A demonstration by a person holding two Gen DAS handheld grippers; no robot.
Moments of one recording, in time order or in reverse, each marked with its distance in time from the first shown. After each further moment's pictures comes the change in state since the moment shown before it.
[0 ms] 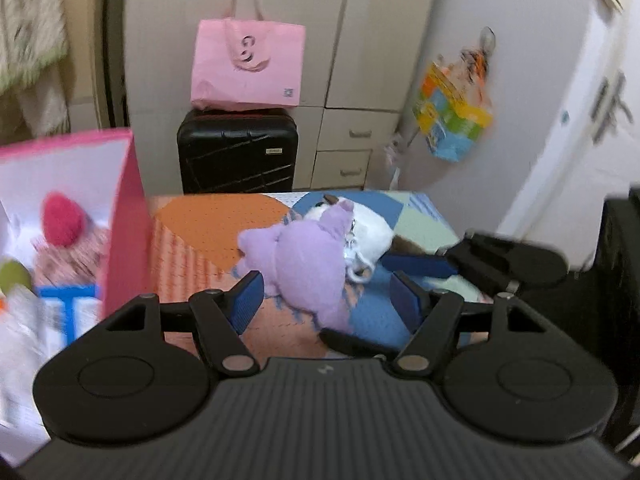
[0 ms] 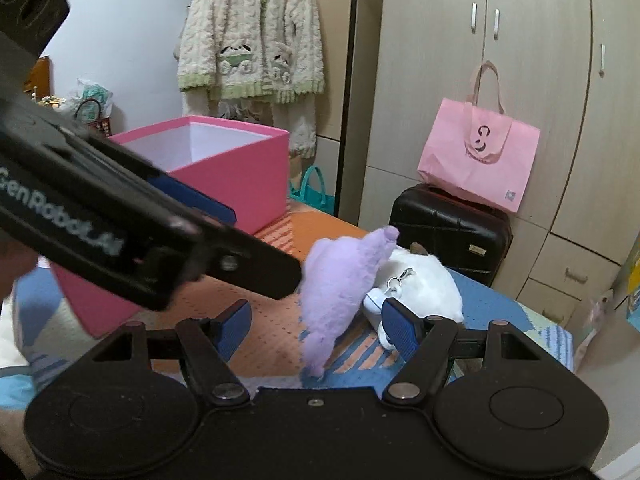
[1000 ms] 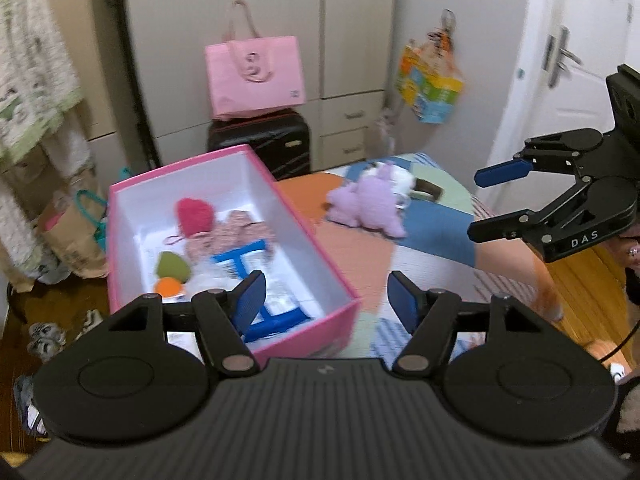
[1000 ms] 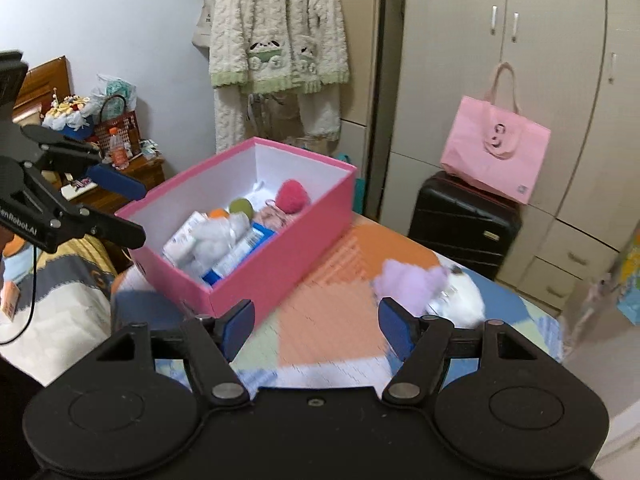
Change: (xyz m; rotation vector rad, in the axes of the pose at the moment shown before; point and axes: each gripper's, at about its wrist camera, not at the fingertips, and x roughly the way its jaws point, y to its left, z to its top) left arm -0.186 0.074 -0.007 0.260 0.074 -0.005; right arm -0.120 0.071 0.067 0.013 0.123 0.028
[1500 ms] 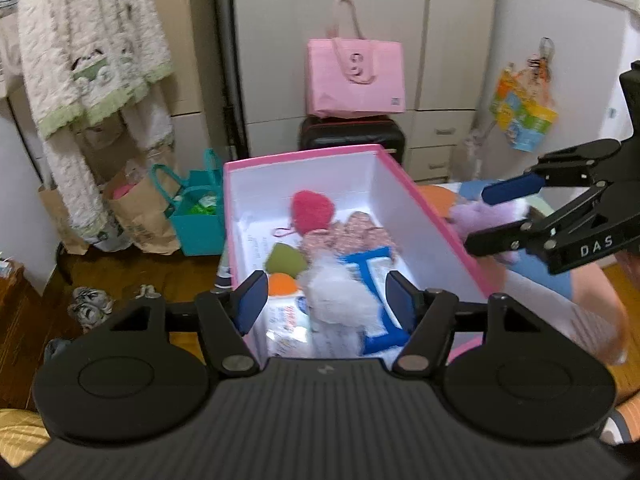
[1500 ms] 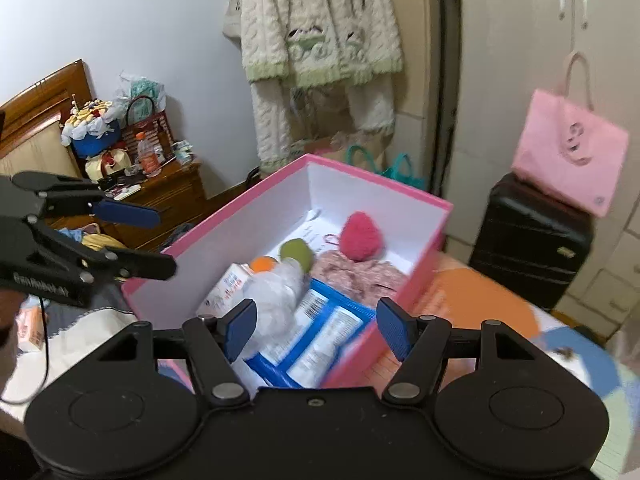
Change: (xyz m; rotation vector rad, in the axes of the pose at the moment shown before) left arm 0.001 0.095 -0.011 -0.153 -0.024 0.189; right arm 0.096 0.039 0.080 -0.001 0.031 0.130
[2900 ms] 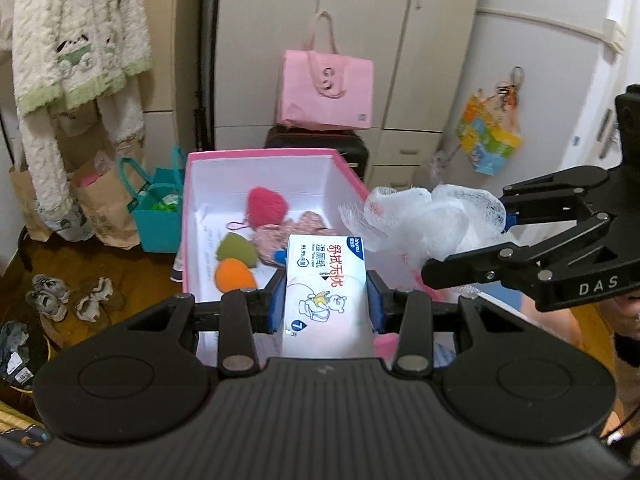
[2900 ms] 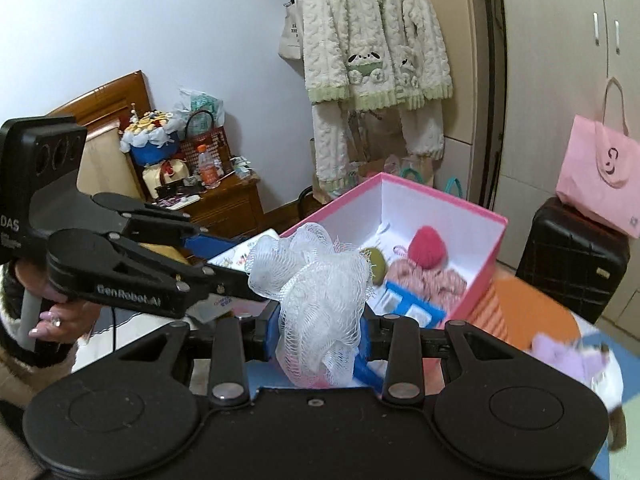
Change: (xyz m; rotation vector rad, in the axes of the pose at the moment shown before) left arm -0.004 -0.009 -0.022 -0.091 -0.057 -0.093; right arm -0.003 0.038 0.000 -0.032 -0.057 0.157
